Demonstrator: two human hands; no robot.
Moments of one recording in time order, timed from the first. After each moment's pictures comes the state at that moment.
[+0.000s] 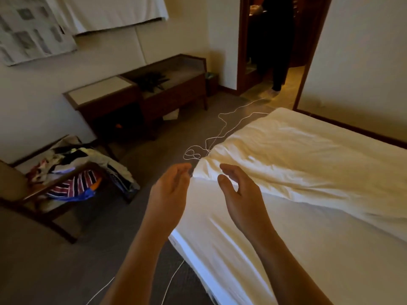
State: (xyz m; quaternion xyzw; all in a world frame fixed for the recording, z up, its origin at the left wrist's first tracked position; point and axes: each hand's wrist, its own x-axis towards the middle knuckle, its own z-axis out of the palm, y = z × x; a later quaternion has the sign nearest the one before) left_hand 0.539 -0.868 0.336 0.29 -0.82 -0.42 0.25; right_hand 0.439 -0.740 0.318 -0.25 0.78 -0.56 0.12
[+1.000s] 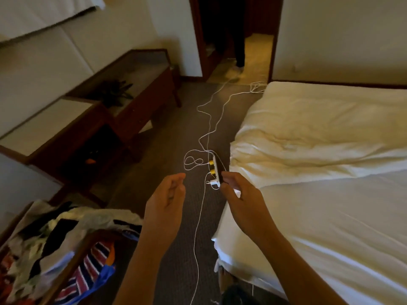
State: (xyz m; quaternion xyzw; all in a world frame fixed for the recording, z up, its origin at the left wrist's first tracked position) left_hand 0.507 -1.348 0.299 0.18 -0.87 -0.45 0.12; right_hand 0.434 -1.184 0.252 -0.09 0.81 -0.57 0.11
